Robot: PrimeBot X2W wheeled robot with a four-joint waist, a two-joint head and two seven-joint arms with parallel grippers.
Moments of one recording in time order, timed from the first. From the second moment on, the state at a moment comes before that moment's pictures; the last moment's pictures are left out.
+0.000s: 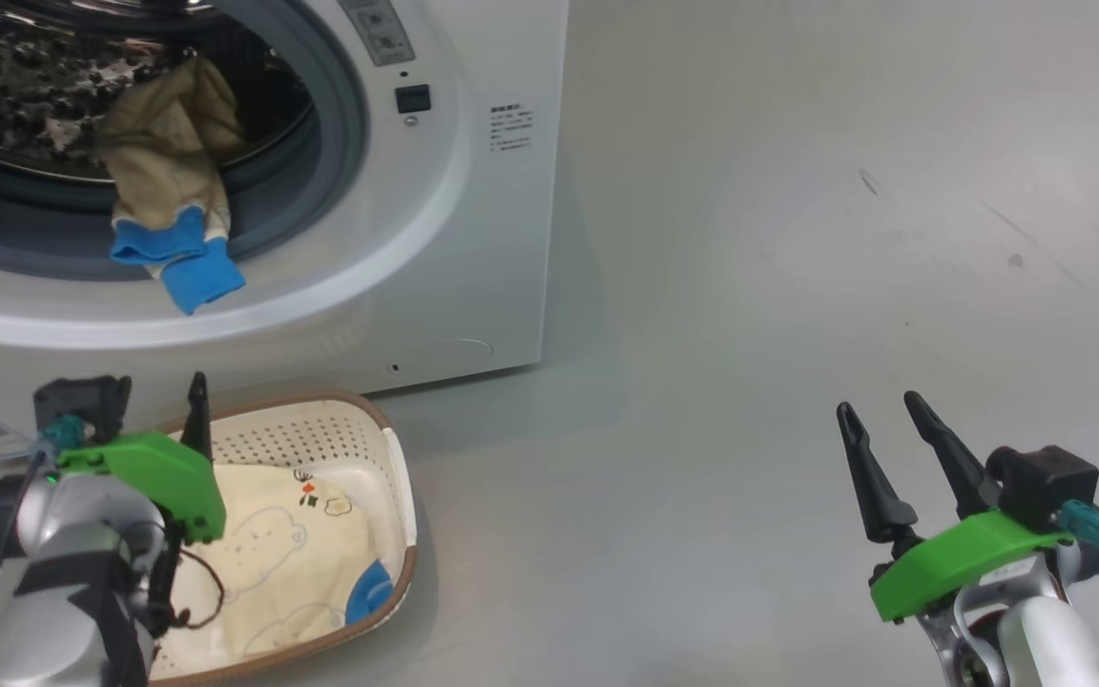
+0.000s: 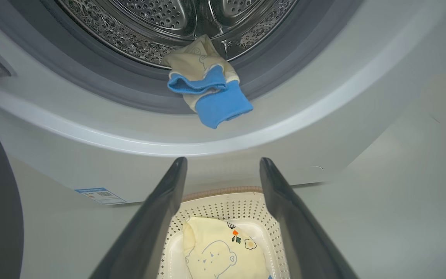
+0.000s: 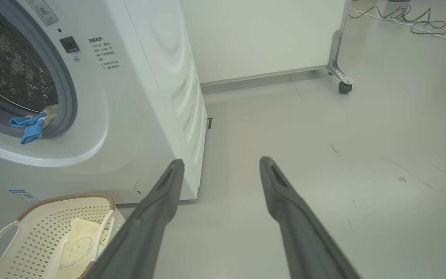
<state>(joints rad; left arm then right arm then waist) -0.46 0.20 -0.13 0.67 -0.24 -0.02 -0.02 -0.06 -0.03 0.00 0.20 0.18 0.13 -0.15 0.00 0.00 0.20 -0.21</state>
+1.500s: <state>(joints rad) -1.02 0.43 -0.40 1.10 -0.04 -0.12 0.22 -0.21 -0.03 0.11 0.34 0.31 0.13 -0.25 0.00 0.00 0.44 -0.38</state>
